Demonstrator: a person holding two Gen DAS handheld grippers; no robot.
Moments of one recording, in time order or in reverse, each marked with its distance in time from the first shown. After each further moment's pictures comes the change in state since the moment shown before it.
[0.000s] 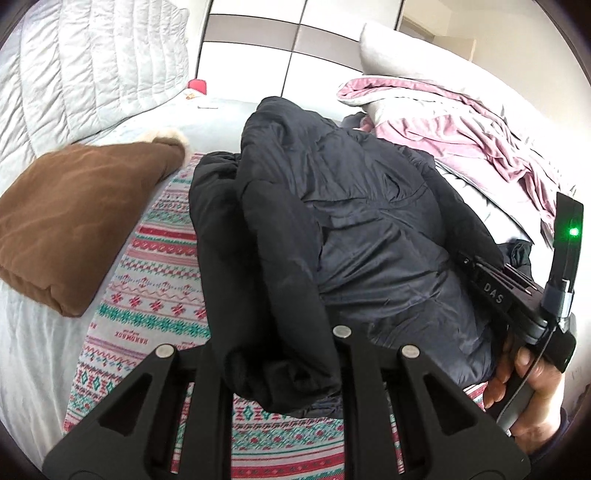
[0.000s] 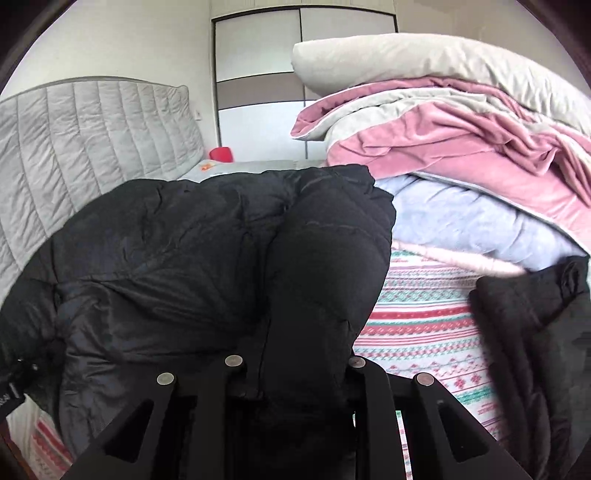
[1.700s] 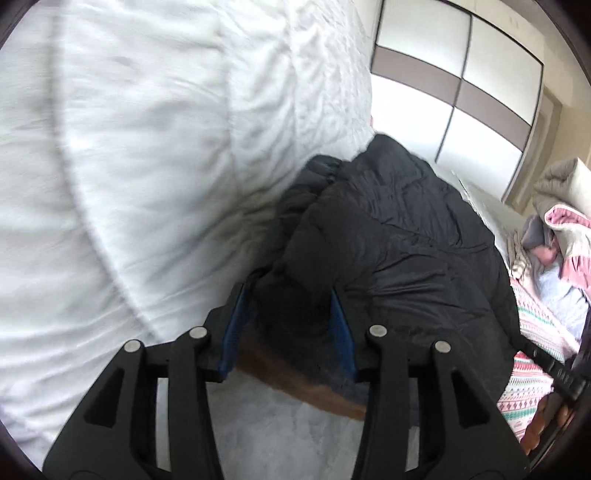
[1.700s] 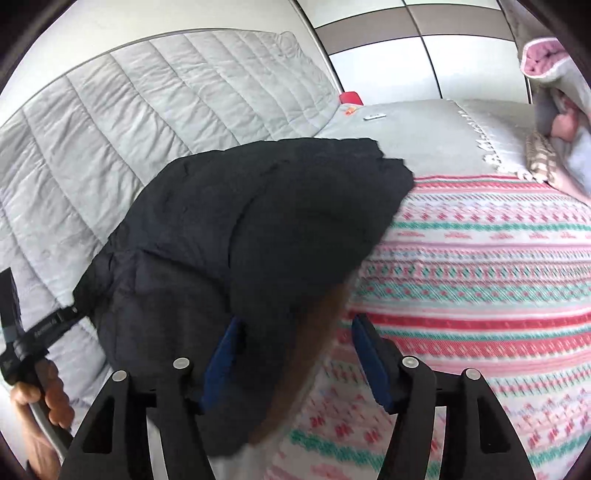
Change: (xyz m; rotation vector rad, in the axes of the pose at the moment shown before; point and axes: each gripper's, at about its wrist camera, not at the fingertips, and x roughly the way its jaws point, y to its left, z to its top) left arm -0.100 0.370 0.069 -0.296 -0.113 0.460; right arm 0.115 0.272 0.049 0.053 0.229 0.550
